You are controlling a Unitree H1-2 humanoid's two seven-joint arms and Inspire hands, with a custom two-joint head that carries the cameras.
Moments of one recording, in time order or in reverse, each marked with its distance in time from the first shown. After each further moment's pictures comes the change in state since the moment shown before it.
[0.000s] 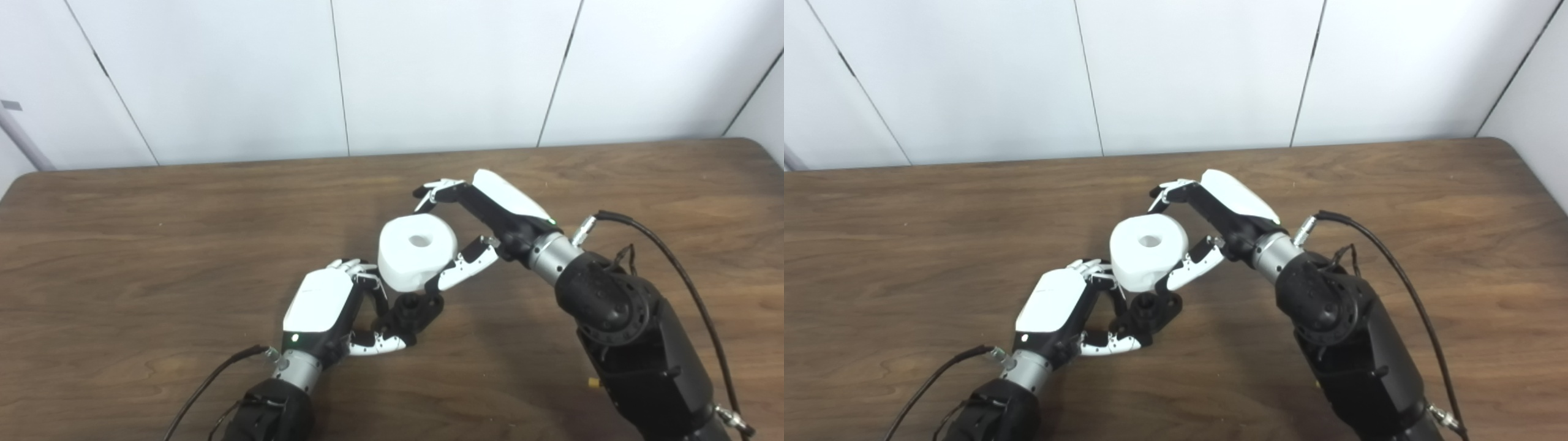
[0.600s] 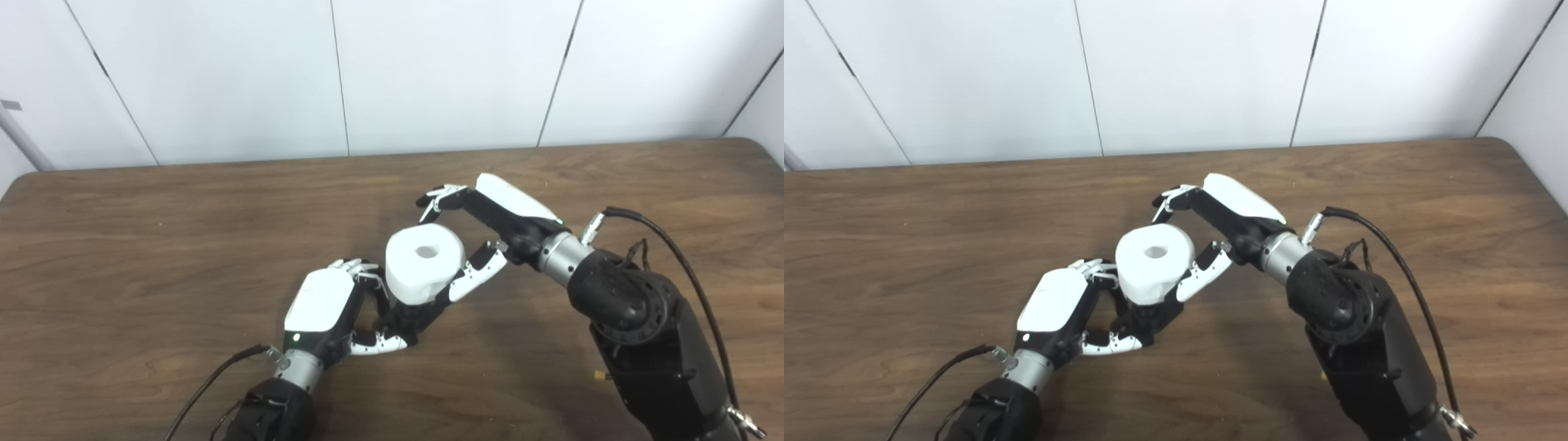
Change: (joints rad) left arm -0.002 -0.005 0.000 0.004 0.001 0.000 0.000; right arm 0.004 0.004 -0.030 -0.045 -0.045 0.001 0.151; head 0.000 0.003
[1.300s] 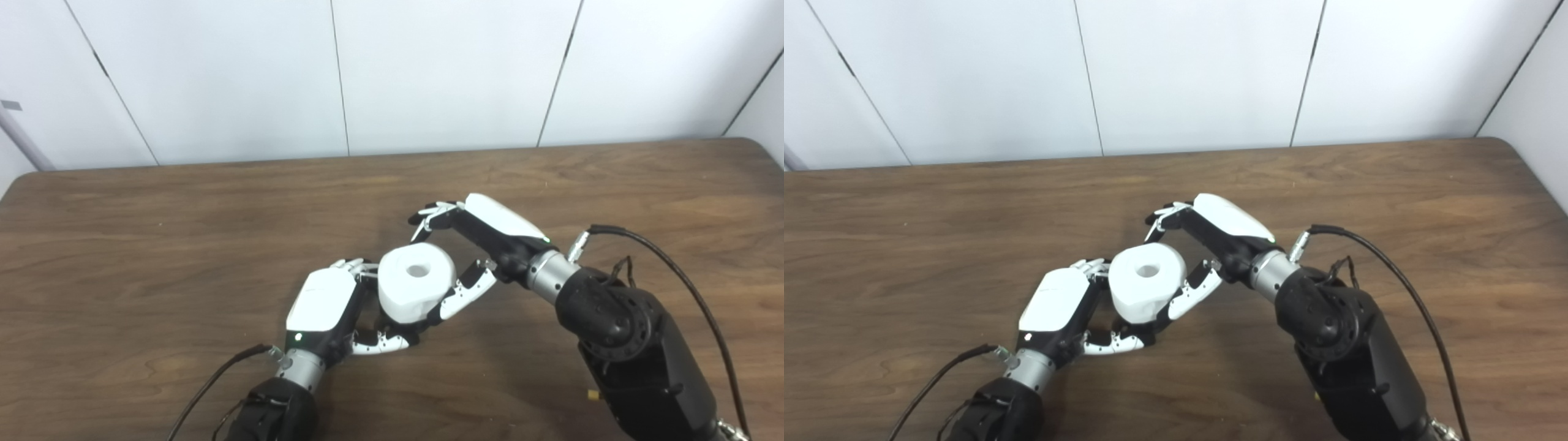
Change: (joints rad) left arm -0.002 -0.005 -0.001 0.004 0.001 0.000 0.002; right arm 0.035 0.006 0.059 0.015 0.000 -0.005 -0.055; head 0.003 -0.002
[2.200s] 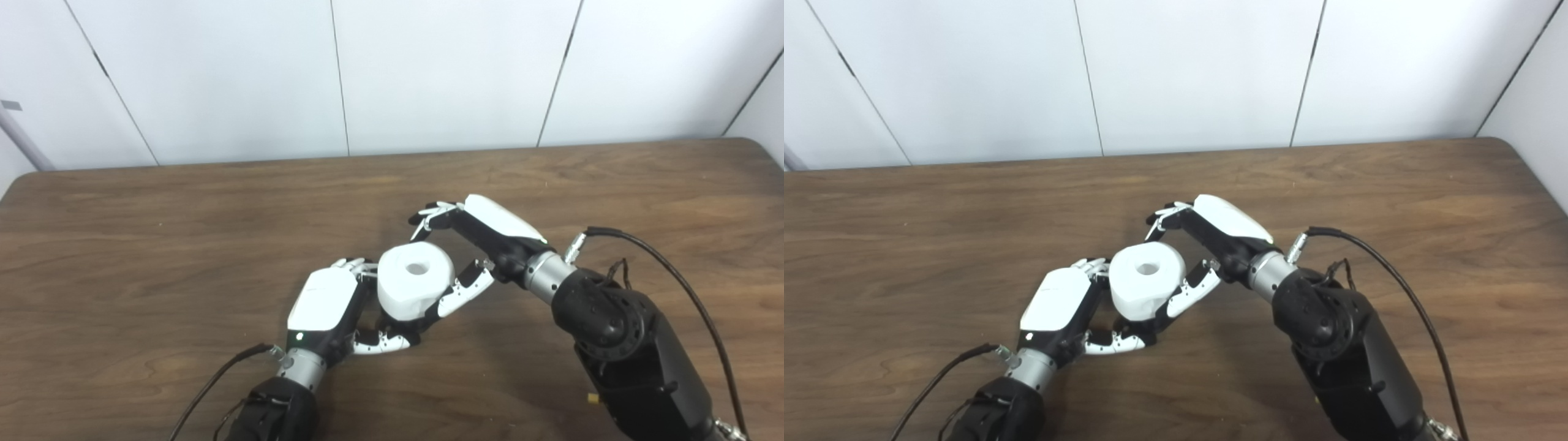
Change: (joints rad) left arm -0.005 -0.001 -0.002 0.002 0.001 0.000 -0.001; right arm 0.000 -0.005 0.006 0.027 0.010 -0.001 -0.040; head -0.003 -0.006
